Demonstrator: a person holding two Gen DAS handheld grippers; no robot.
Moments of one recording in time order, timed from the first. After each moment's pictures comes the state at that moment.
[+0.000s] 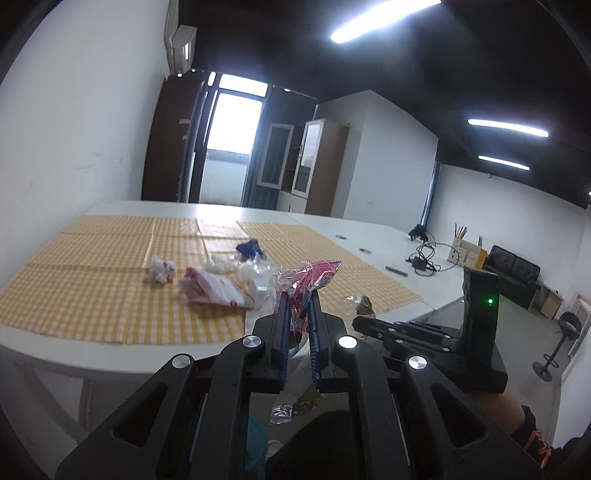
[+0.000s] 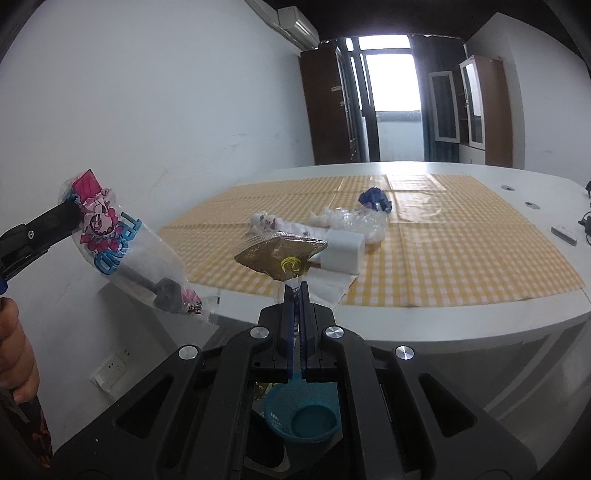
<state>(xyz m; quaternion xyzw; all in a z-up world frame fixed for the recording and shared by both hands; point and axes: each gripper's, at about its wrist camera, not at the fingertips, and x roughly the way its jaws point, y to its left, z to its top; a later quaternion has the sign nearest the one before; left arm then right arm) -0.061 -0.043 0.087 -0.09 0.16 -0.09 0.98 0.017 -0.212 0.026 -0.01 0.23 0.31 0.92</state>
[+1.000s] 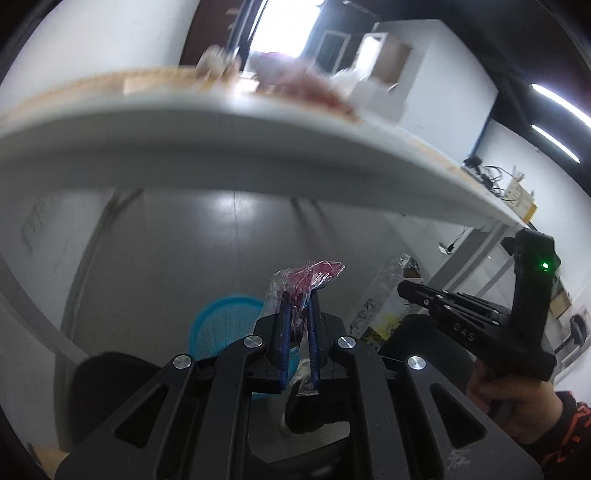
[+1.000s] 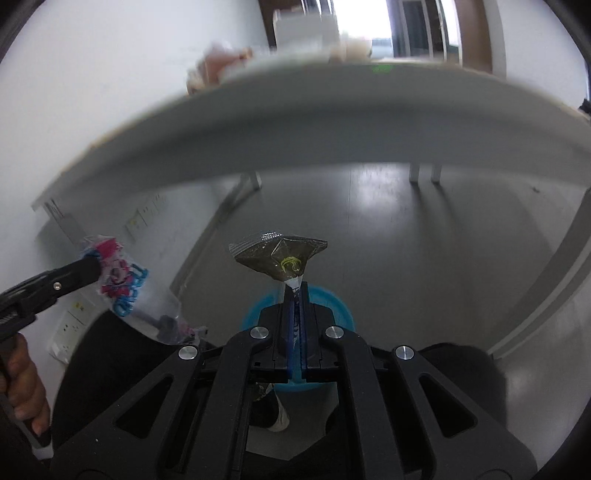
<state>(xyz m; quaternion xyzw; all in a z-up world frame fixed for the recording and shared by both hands) 0.026 0.012 -0.168 -0.16 0.35 -0.04 0.92 0.077 -0.157 -0.201 0.00 0.38 0.24 0.89</state>
